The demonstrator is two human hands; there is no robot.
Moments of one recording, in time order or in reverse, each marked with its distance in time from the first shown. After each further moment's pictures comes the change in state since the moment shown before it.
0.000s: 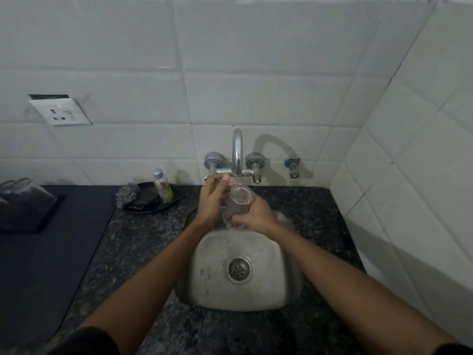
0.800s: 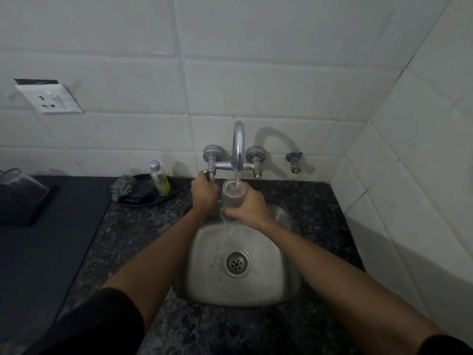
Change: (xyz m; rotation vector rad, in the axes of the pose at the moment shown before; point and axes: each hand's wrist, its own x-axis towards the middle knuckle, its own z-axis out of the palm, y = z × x) left_hand 0.048 -0.030 -0.010 0.726 0.303 -0.129; right_hand 0.010 -0.005 0.017 -0.105 0.092 -0.042
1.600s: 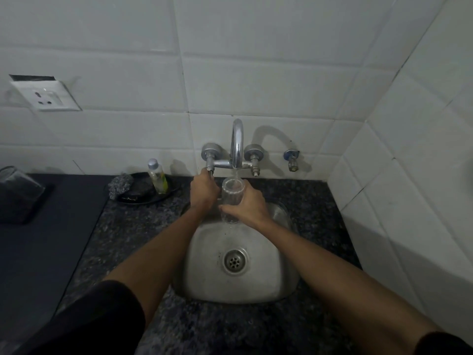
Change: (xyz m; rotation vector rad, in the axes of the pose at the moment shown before) left_hand -0.005 0.004 -0.004 0.237 -0.043 0.118; right_hand -0.003 -0.003 0.002 -0.116 0.065 0.017
